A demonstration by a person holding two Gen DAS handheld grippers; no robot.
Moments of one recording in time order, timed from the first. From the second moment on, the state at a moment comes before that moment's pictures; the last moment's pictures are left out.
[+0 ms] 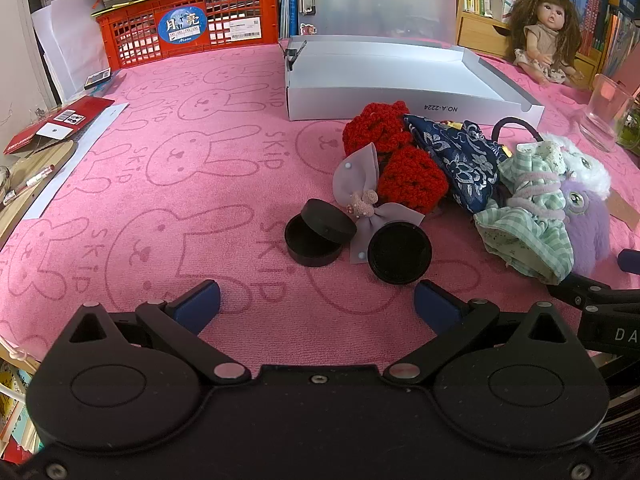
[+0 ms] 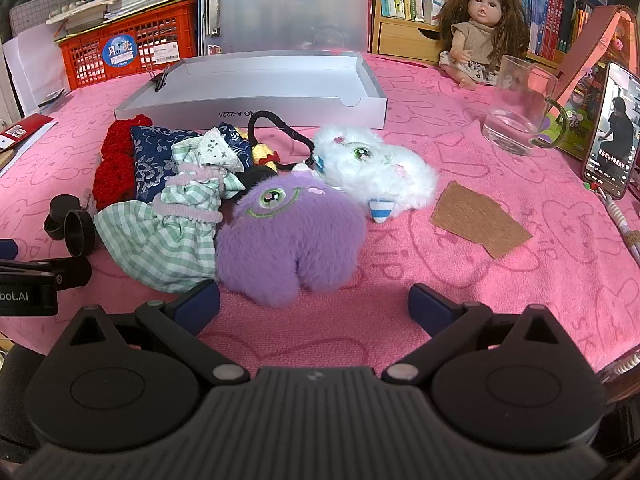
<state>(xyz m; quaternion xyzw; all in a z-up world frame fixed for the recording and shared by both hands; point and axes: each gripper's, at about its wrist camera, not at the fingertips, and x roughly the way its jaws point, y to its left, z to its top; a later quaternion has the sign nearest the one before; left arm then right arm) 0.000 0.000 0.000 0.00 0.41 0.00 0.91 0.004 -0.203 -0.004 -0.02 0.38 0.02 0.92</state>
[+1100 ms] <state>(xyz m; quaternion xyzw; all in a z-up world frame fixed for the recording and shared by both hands) -0.003 0.000 -0.003 0.00 0.41 0.00 0.91 0.001 -0.207 -0.006 -0.02 0.37 0.02 0.93</state>
